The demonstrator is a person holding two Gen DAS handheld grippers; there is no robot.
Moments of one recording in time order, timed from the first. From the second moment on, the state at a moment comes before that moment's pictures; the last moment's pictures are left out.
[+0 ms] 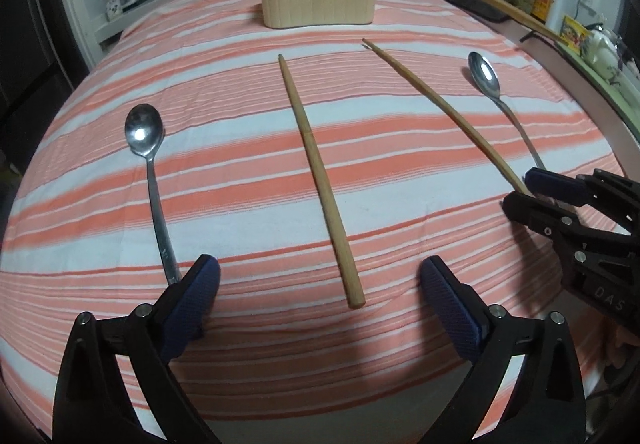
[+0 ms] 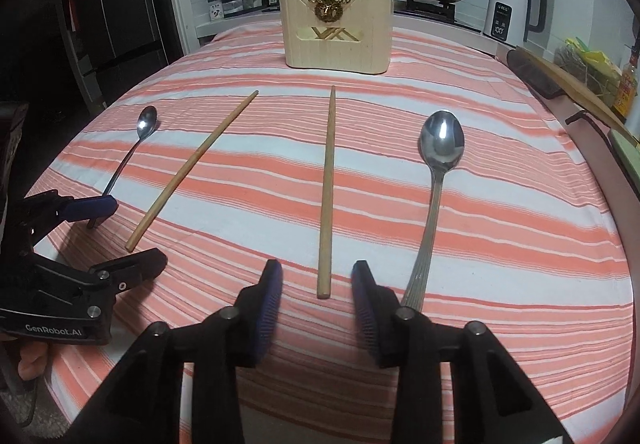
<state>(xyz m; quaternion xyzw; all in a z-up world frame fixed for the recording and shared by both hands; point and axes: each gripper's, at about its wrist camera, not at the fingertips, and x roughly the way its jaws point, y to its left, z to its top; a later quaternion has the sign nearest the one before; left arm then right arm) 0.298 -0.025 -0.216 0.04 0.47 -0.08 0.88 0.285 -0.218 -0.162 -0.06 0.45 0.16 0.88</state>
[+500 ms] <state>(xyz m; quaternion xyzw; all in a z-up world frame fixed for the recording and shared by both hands) 0.317 -0.027 -0.214 0.04 0.51 -0.08 0.86 0.297 -0.214 -0.163 -0.08 0.45 0.18 0.87</state>
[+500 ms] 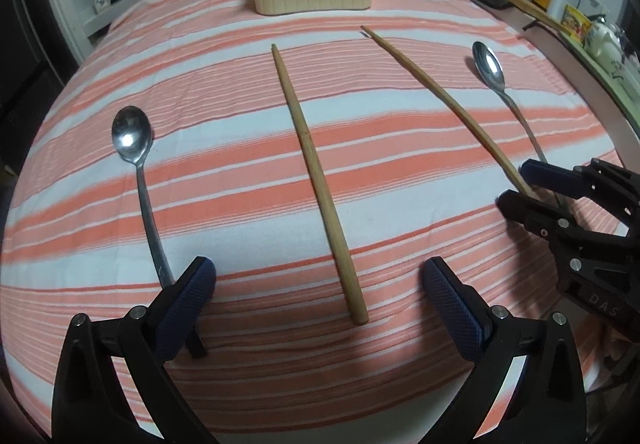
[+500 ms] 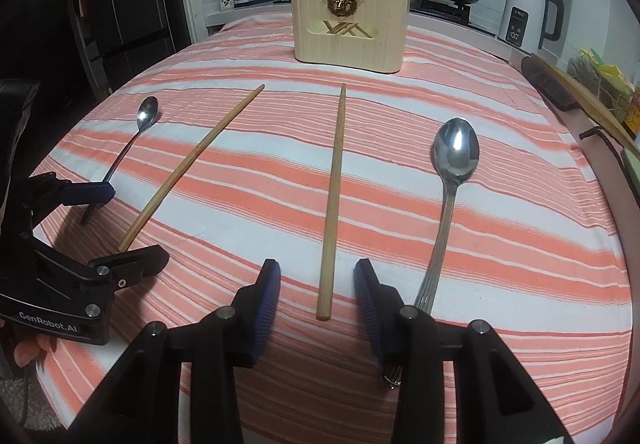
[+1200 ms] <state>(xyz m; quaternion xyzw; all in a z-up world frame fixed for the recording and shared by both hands) 0.311 -0.023 -0.215 0.03 0.48 -0.08 0.87 0.302 -0.222 -0.164 -0.08 0.45 0.25 0.85</state>
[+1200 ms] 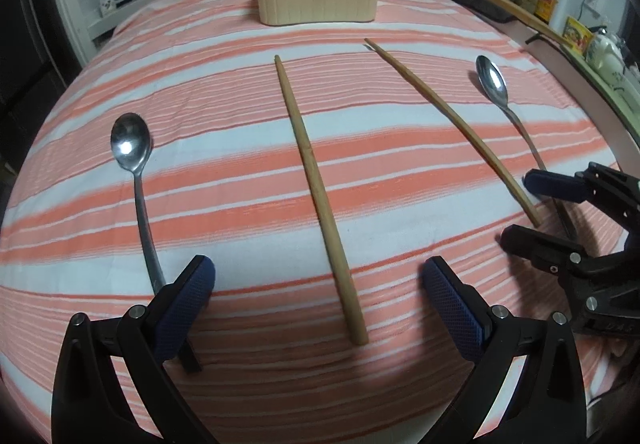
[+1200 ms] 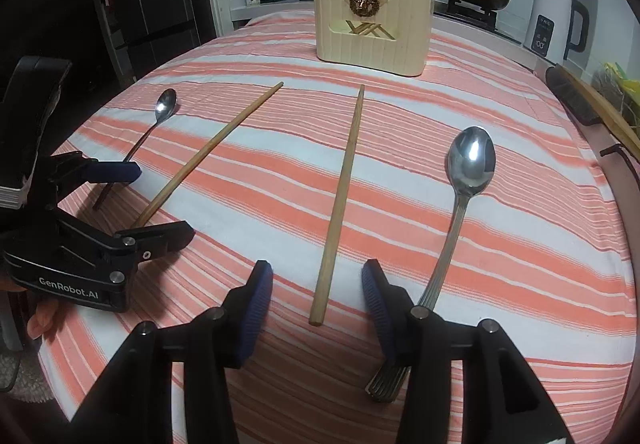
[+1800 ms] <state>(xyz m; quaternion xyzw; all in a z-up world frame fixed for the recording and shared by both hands) 0.271 -0.034 -0.206 0.04 0.44 -0.12 0.89 0.285 -0.219 -0.162 -0.10 0.44 0.22 0.86</state>
